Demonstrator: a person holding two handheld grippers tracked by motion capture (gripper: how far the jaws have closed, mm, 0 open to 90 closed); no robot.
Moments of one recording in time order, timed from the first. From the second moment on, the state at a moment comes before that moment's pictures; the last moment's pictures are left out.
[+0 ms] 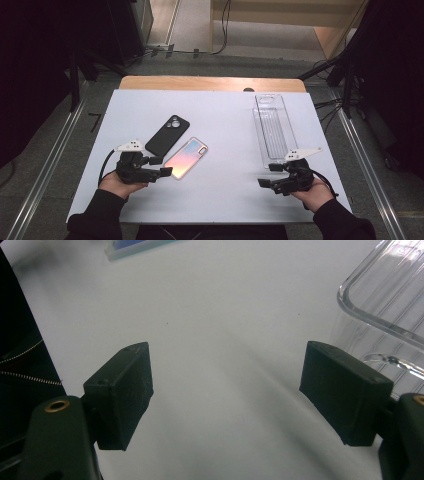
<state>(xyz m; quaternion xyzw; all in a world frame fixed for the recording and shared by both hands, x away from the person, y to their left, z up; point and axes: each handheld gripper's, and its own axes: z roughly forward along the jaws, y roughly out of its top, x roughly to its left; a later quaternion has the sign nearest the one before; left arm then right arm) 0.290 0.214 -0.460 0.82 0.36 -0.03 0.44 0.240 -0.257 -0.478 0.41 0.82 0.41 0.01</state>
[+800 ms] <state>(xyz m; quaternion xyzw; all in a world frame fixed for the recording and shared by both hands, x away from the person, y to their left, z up) 0.263 0.217 -0.463 0.83 0.35 -0.02 0.43 0.242 -0.254 -0.481 0.41 0.82 0.40 0.00</state>
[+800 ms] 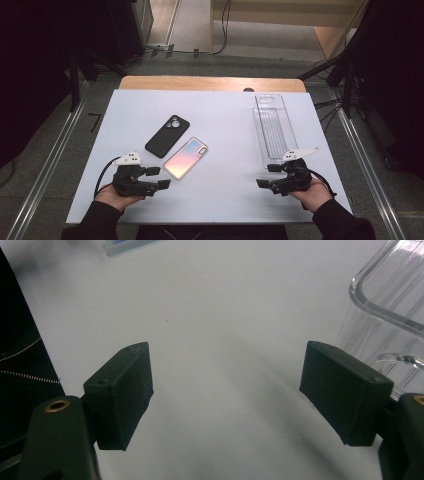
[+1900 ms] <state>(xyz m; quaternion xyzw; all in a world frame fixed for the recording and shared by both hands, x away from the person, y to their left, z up) 0.317 0.166 -0.441 0.83 0.34 0.01 0.44 0.241 -0.256 -0.481 0.42 0.82 0.40 0.00</state>
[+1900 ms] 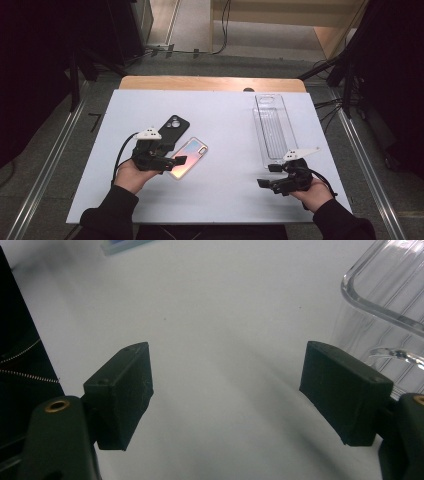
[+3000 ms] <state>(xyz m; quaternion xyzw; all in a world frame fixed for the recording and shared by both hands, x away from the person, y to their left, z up) 0.351 0.135 -0.488 0.87 0.35 0.02 0.36 0.240 -0.256 -0.481 0.42 0.82 0.40 0.00</state>
